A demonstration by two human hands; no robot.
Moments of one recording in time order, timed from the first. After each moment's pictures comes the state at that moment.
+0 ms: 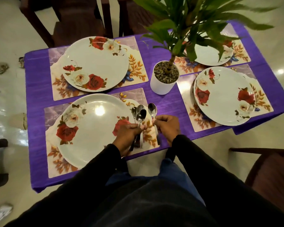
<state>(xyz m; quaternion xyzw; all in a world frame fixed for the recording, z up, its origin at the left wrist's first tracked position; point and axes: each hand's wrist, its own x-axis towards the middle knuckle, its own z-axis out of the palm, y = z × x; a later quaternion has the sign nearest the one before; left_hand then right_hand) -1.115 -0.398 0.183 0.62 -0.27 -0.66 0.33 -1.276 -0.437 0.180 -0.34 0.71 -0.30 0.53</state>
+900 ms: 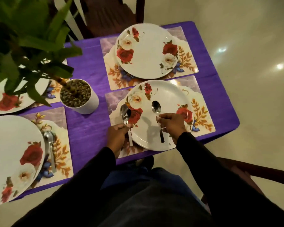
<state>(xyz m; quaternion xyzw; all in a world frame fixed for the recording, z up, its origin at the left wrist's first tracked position) -1.414 -0.515 0.167 0.71 -0.18 -0.57 0.36 -1.610 -0.566 0.194 -0.32 0.71 -0.27 0.56</state>
